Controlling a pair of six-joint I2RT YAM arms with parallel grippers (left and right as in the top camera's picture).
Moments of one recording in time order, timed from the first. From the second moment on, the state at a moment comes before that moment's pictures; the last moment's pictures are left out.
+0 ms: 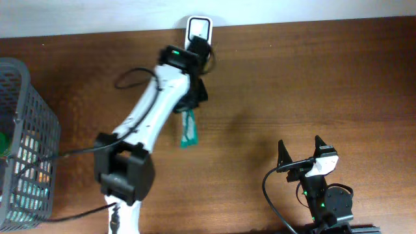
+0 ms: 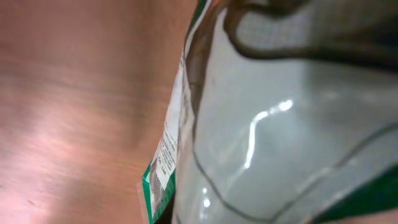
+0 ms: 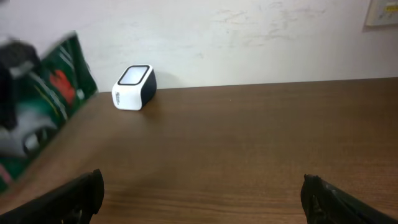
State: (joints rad) left arm -0.50 2.14 1.99 -1.36 -0.06 -0.78; right arm 0.13 0.01 0.01 -0.07 0.01 0.12
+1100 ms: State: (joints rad) left arm 0.53 1.92 2.48 -1.51 -0.22 -0.46; right arm 0.13 0.01 0.01 -0.07 0.01 0.12
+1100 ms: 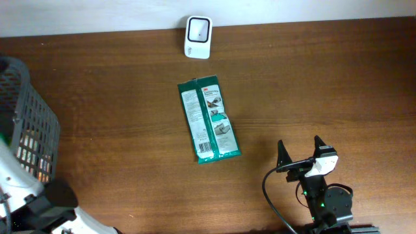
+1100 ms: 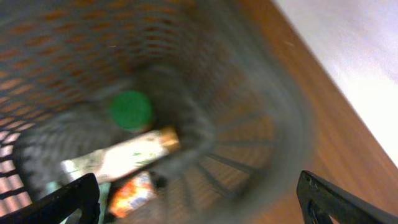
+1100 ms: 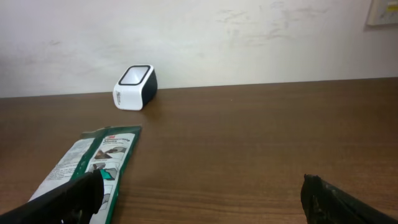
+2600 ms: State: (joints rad) left arm 0.79 2.11 1.71 -0.84 -0.21 -0.04; right arm 0.13 0.01 0.01 -0.07 0.01 0.12
